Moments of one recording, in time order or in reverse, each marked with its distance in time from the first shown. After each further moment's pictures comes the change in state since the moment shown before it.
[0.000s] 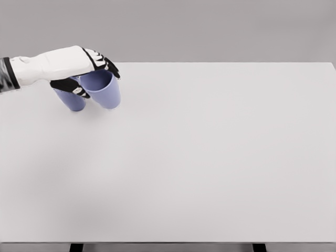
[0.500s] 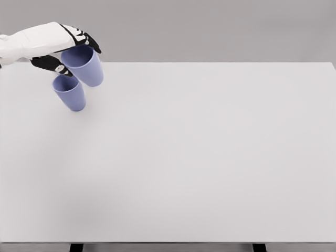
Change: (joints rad) left arm -0.067 -0.007 -0.002 0.138 0.005 0.000 0.000; right arm 0.002 0.000 0.000 0.000 0.000 0.000 0.000
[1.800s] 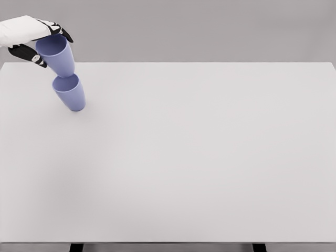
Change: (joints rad) left arm -0.035 -0.083 -0.009 0.311 -0.001 -0.001 -0.090; right arm -0.002 0.000 0.000 0.000 0.000 0.000 0.000
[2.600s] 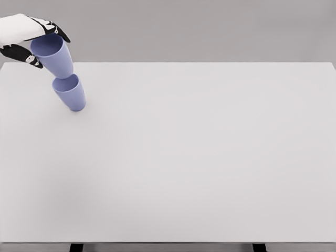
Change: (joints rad) left arm -0.012 0.094 -0.008 -0.138 0.043 0.000 -0.005; right arm 0.002 0.000 0.000 0.000 0.000 0.000 0.000
